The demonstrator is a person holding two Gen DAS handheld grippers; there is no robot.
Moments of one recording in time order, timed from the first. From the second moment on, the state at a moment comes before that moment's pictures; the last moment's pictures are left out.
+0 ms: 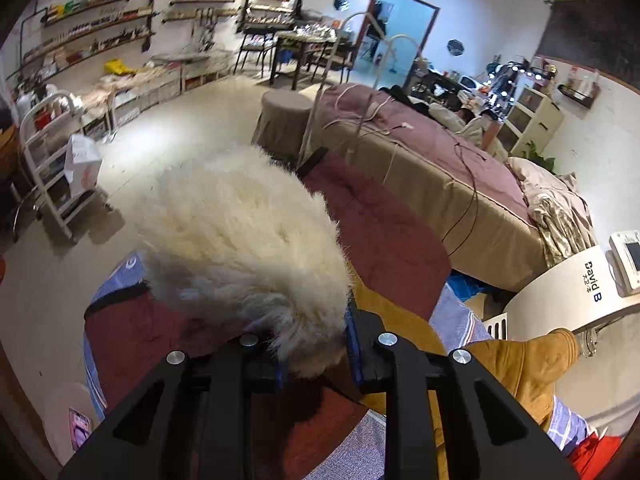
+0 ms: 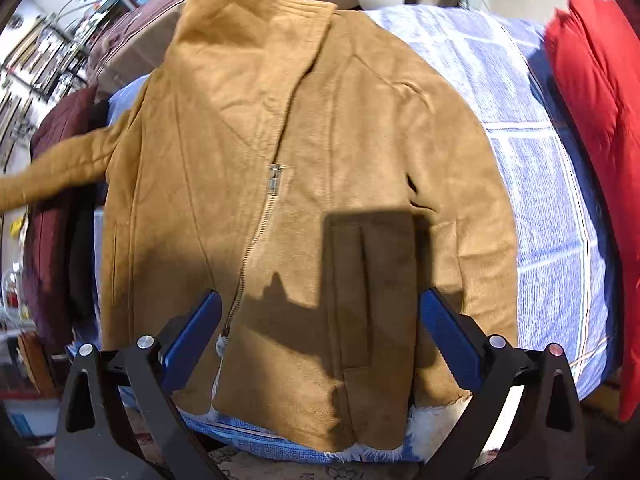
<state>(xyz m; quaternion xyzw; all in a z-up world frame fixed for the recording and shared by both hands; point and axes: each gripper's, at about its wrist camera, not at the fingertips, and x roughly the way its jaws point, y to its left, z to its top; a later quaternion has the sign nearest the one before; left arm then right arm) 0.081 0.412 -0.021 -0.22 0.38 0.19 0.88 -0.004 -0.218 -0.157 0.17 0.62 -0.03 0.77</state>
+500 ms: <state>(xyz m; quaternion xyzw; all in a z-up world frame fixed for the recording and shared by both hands) 0.117 0.190 0.052 -0.05 0.31 -0.04 0.95 -0.021 -0.267 -0.164 0.22 0.61 -0.09 0.75</state>
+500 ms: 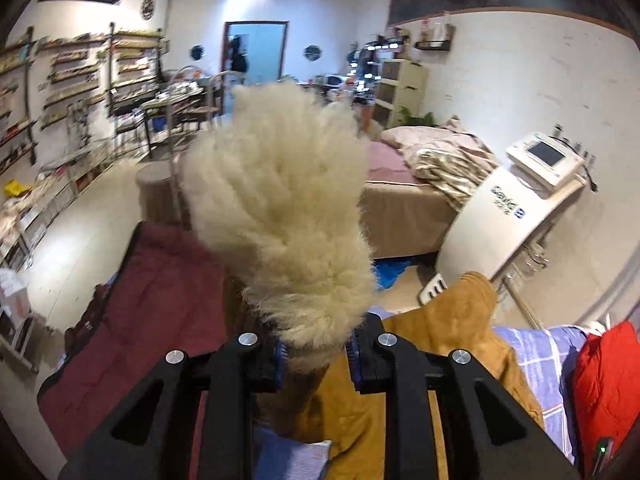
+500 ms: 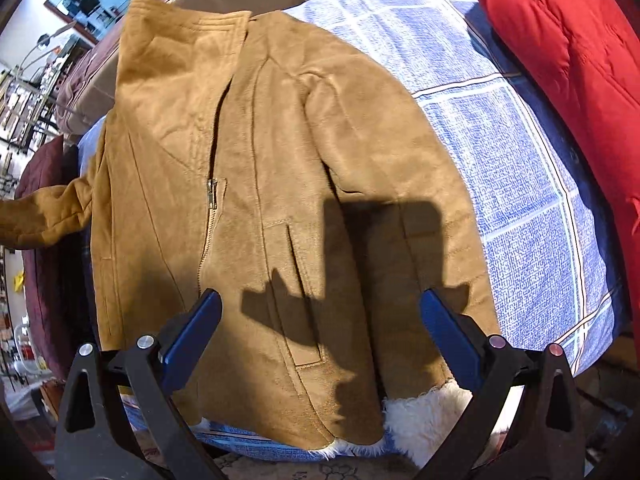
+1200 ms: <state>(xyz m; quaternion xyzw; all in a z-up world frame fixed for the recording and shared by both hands) 0.062 -0.042 -0.116 0.13 0.50 -0.27 0.81 -0.043 -0.313 -0.170 0.25 0.60 -0.15 0.74</state>
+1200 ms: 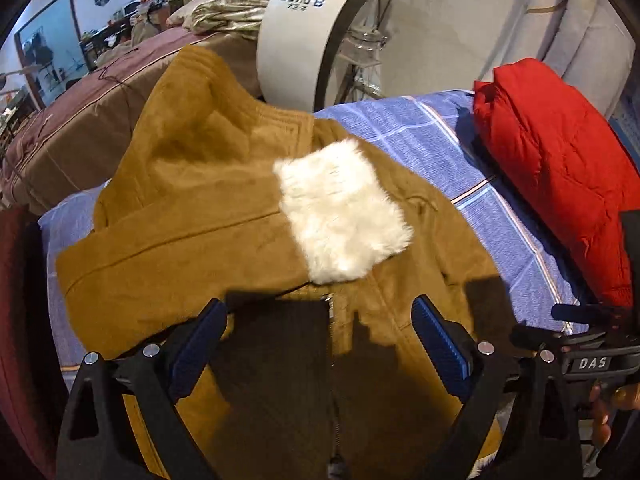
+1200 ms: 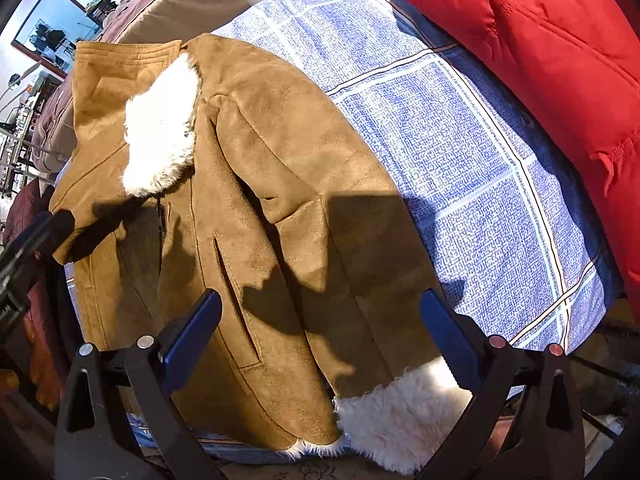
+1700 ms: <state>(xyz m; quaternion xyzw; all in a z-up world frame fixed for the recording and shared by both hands) 0.162 0.063 -0.140 0.14 0.53 -0.09 0.83 0.126 -0.196 -0.156 0.07 0.58 0.00 0.81</state>
